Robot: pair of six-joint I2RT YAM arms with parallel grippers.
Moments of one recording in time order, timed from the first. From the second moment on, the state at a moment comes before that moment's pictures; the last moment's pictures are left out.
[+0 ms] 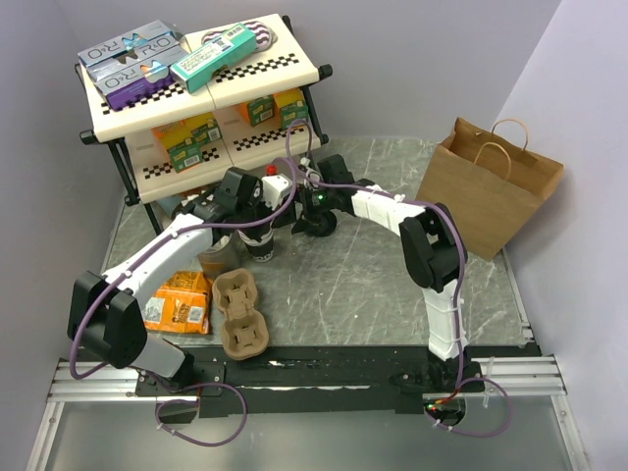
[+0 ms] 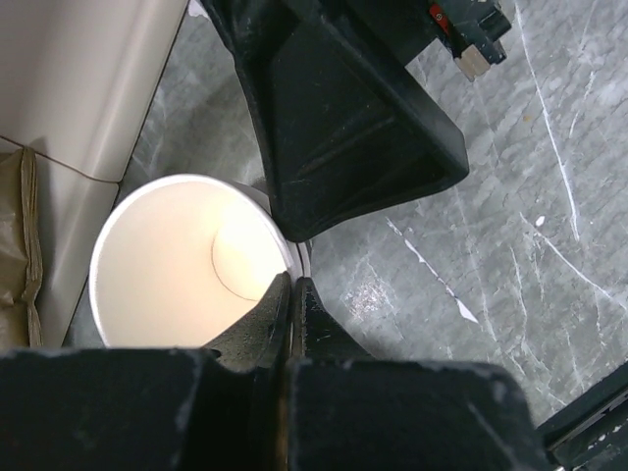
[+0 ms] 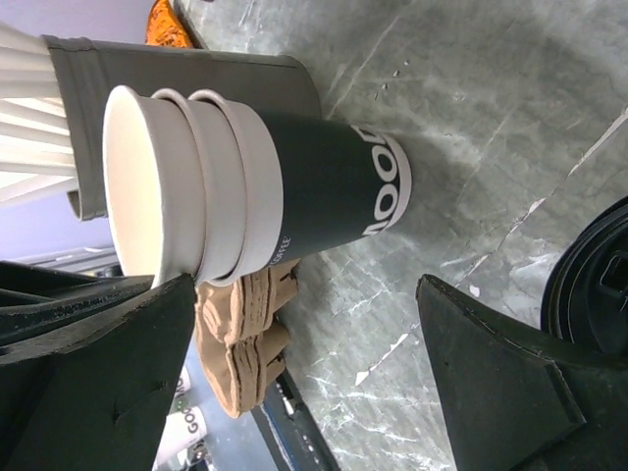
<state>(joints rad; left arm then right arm) -0.50 1.45 1.20 -0.55 0.15 0.18 0.54 2.10 1.58 -0.26 -0.76 0.57</state>
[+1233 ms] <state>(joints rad) -0.50 1.42 1.35 -0.59 0.07 0.28 0.53 2.10 1.64 -0.31 -0.69 0.49</state>
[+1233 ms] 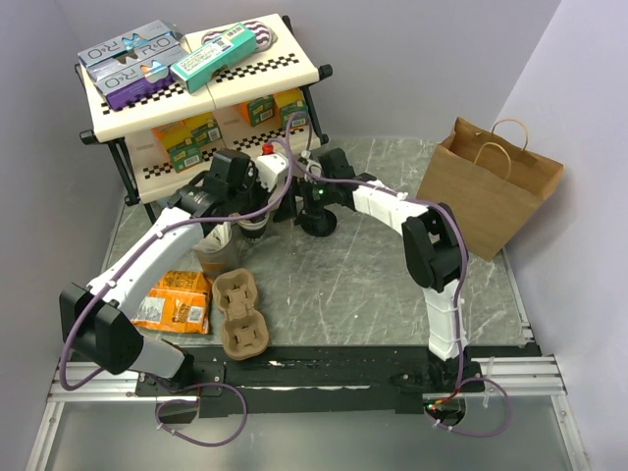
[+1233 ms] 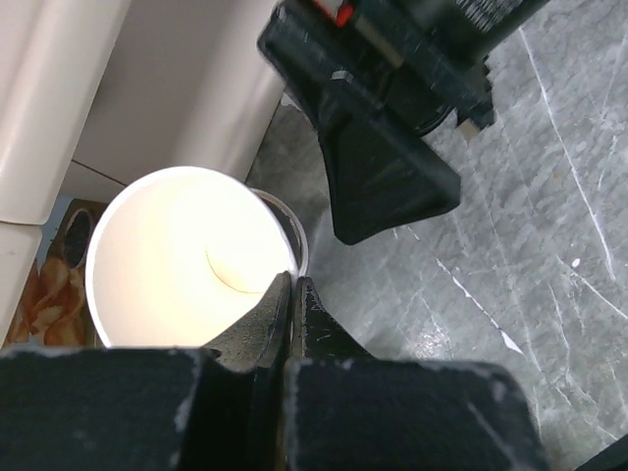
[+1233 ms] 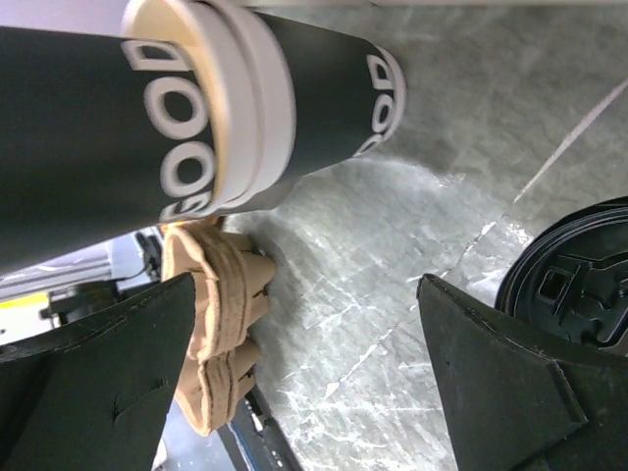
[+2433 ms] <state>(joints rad) -0.81 1.68 1.49 -0.75 0.41 0.65 0.05 1.38 1.24 -0.47 -0.64 0.22</state>
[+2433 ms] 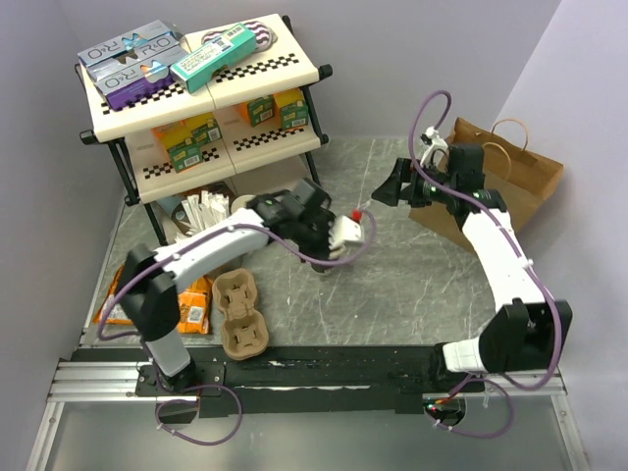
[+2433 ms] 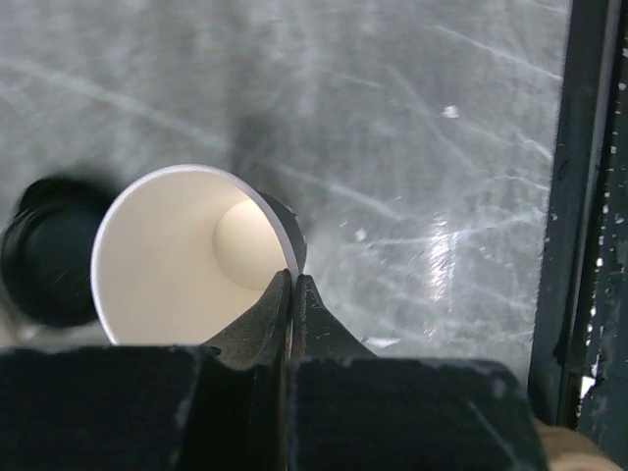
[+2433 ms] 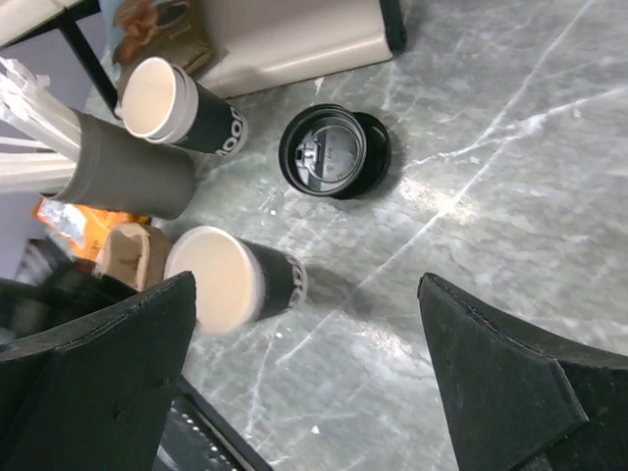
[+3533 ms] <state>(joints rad) -0.99 1.80 1.45 -0.53 0.35 0.56 -0.05 1.16 1.14 -0.50 -0.54 0.15</state>
